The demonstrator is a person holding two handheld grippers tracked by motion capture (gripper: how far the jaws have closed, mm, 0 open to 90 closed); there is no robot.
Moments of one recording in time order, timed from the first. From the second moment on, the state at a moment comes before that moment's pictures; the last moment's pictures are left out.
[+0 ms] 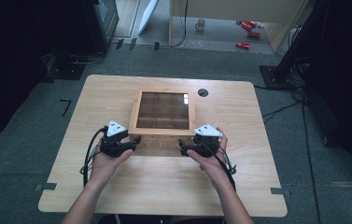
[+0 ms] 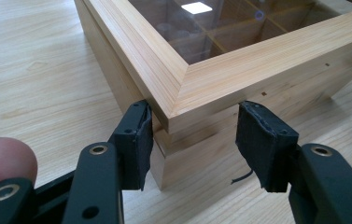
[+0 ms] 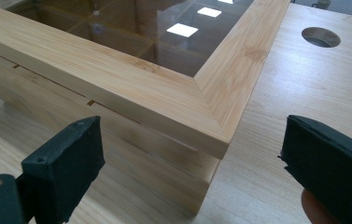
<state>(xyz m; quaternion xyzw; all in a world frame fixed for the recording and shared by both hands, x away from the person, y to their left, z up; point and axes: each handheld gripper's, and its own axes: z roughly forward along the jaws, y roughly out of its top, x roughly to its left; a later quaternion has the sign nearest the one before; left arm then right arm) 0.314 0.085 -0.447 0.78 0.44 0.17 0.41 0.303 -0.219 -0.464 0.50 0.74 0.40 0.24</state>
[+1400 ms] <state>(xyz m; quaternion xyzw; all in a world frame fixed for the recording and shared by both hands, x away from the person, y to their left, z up) 0.279 0.153 -0.512 0.78 0.50 0.17 0.33 0.325 -0.224 -0.407 0.42 0.70 0.46 0.35</state>
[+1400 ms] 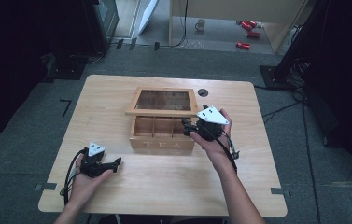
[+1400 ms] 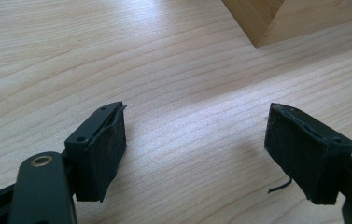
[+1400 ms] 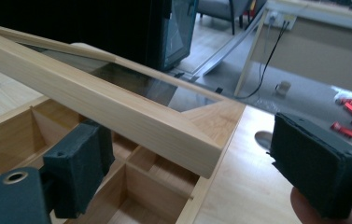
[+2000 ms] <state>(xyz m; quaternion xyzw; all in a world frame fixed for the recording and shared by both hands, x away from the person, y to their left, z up) 0.277 0.154 -0.514 0.78 0.50 0.18 0.34 0.342 -0.228 -0.391 0.39 0.70 0.49 0.35</state>
